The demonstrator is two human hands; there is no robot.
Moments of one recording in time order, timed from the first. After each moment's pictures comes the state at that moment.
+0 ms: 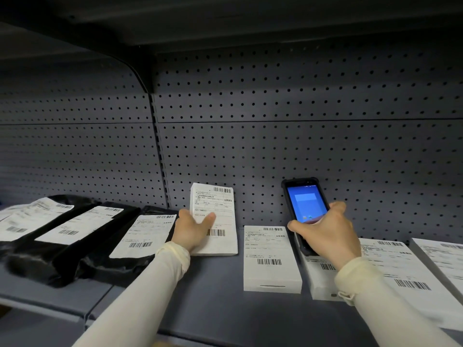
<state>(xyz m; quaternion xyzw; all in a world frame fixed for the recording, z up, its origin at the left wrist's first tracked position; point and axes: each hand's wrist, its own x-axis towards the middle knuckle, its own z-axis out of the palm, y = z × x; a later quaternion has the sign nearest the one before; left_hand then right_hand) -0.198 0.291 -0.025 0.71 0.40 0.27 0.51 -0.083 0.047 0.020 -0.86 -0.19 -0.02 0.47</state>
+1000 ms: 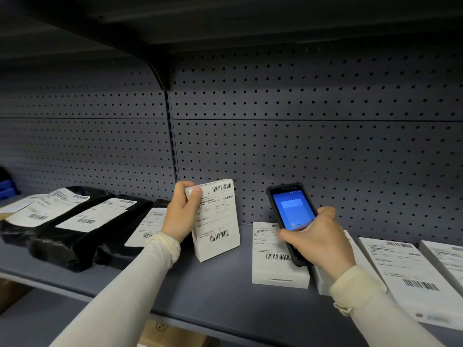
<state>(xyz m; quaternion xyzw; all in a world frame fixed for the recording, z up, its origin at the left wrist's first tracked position) -0.240 0.289 0.005 0.73 0.24 0.45 0.46 -0.123 0.055 0.023 -0.87 -0.24 0.00 0.43</state>
